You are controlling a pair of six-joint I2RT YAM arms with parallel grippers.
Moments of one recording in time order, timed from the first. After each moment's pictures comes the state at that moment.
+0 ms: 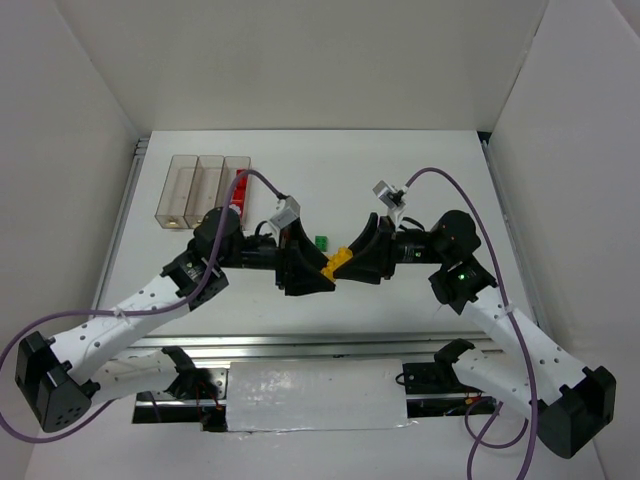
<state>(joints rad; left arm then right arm) -0.76 1.06 0.89 0.17 0.81 -0.48 0.52 0.89 0.74 0.35 -1.04 0.75</state>
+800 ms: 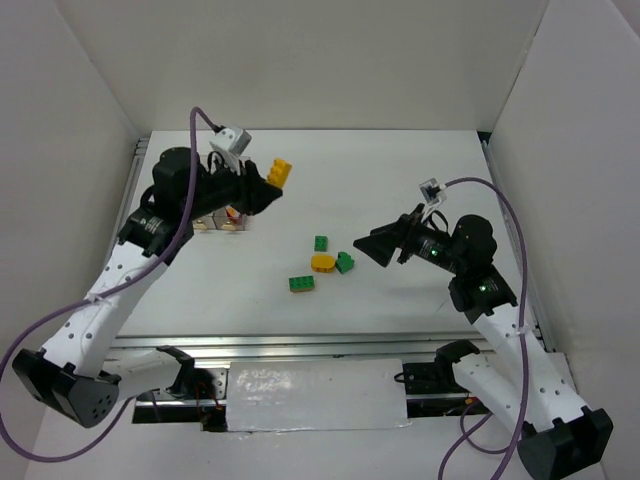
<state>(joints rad) -0.41 1.13 1.24 -0.32 0.50 -0.22 0.32 0.74 0.70 0.03 -0.69 0.62</state>
